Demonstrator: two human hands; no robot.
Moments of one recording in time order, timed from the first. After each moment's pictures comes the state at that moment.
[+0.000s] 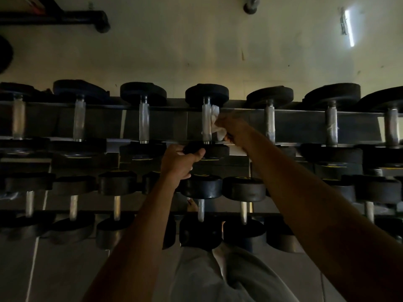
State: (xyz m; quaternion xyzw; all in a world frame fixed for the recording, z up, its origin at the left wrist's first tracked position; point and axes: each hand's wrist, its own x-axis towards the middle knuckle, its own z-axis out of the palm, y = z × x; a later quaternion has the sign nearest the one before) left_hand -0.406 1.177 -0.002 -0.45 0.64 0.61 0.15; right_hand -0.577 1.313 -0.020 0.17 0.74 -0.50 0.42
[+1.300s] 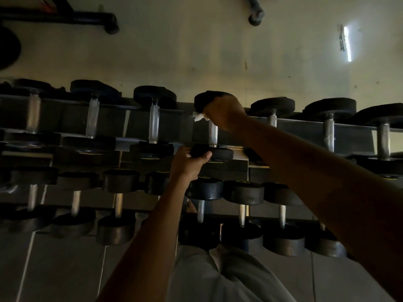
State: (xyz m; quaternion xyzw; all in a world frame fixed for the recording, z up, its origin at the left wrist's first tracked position) left_hand -0.400 1.181 -0.009 -0.45 0.66 0.59 0.15; right_hand -0.607 1.241 0.013 -0.45 0.89 0.06 0.07
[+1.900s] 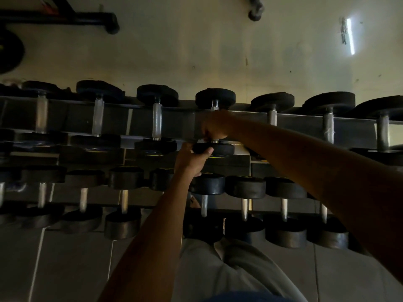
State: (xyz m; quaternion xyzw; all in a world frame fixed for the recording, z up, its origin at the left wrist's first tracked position) left_hand -0.400 1.181 -0.006 -0.45 0.66 0.58 0.16; right_hand -0.580 1.249 0.009 -0.55 0.77 0.19 0.27
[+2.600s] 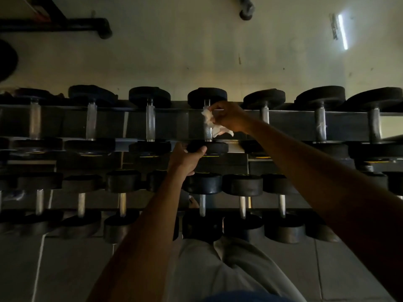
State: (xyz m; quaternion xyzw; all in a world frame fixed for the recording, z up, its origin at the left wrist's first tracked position) left_hand -0.402 1.178 -0.016 -0.47 0.66 0.56 0.17; right_hand -0.593 1.307 0.024 -0.18 0.84 -0.35 0.37
